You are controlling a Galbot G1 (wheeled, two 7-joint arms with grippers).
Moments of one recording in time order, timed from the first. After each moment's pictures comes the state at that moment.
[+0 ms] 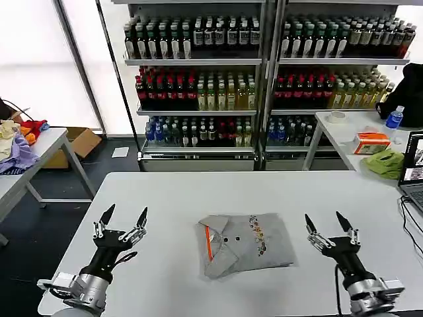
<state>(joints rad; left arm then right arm) 1.55 -1.31 -0.64 -2.23 -0.32 0.13 0.07 -1.61 1.30 0.83 2.21 0.44 -0.16 -0.16</state>
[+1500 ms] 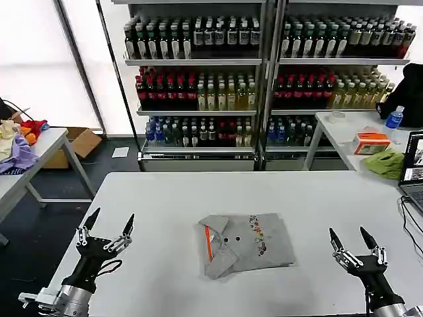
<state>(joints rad) 1.60 -1.39 -0.79 -2.22 -0.21 0.05 0.26 -1.71 1.34 0.96 2.15 0.55 -0.03 -0.30</state>
